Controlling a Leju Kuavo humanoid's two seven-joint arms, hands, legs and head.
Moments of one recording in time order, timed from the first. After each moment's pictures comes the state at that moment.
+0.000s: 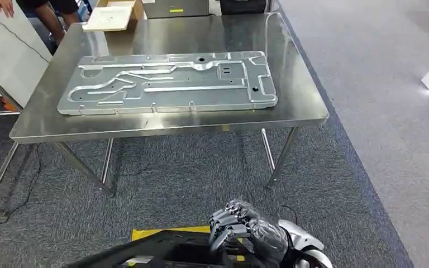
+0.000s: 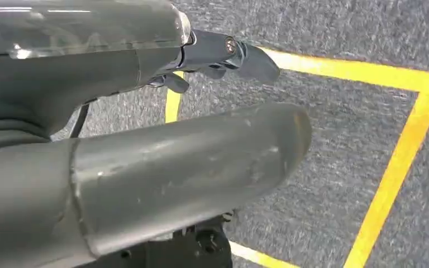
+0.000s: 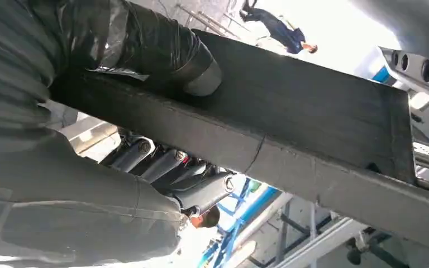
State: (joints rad) left arm -0.03 0.14 -0.26 -0.16 0.55 0.09 -0.31; right arm -0.13 -0.16 0.63 -2.00 0.05 0.24 -0.60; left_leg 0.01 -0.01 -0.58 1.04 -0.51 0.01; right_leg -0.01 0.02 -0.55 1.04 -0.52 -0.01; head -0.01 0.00
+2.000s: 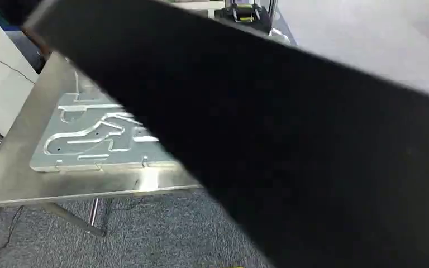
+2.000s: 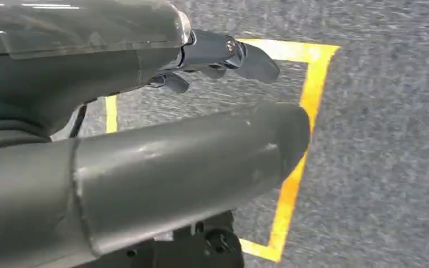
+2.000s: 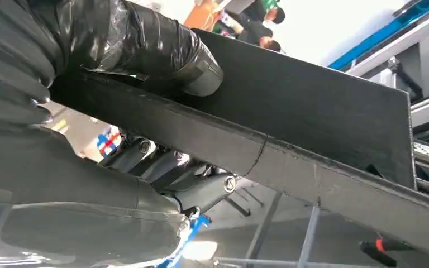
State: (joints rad) left arm -0.03 0.13 -0.30 -0.15 0.52 0.08 -0.31; right arm -0.26 -0.17 0.31 -2.05 0.03 0.17 -0.55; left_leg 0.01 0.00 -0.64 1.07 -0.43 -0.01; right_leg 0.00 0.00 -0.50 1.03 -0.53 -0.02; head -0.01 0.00
